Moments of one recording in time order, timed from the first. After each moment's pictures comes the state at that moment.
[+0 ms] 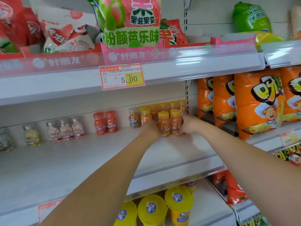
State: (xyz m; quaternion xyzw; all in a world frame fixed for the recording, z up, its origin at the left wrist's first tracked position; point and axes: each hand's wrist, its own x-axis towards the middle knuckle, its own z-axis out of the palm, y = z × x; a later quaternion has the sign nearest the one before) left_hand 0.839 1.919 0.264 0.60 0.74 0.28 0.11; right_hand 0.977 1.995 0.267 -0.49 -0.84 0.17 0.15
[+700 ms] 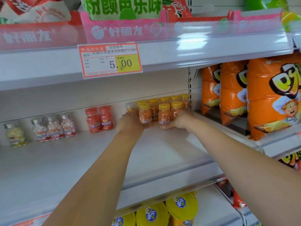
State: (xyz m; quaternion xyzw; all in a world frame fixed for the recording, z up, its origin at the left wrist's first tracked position) left_hand 0.792 1.927 0.269 0.50 0.83 0.24 -0.04; right_hand 0.939 2.029 0.249 -0.52 -0.78 0.22 0.25
